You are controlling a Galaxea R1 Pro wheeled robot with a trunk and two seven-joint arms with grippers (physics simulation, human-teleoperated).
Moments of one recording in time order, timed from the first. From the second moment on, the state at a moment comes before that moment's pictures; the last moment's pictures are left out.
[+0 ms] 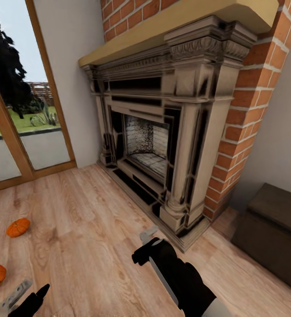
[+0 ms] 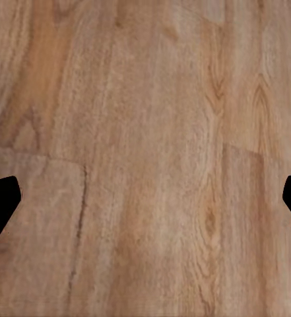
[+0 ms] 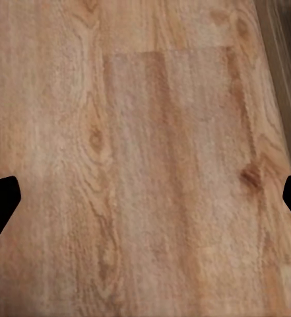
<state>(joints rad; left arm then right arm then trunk) 0.20 0.18 0.20 -1.54 1.00 0.32 0.36 -0.50 0.17 0.56 -1.14 -0.04 0.91 -0.05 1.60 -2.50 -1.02</state>
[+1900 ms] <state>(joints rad) -0.04 0.17 0.19 -1.60 0.90 0.80 0.48 -0.57 0.17 0.57 -1.19 -0.24 0.92 -0.07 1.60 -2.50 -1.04</state>
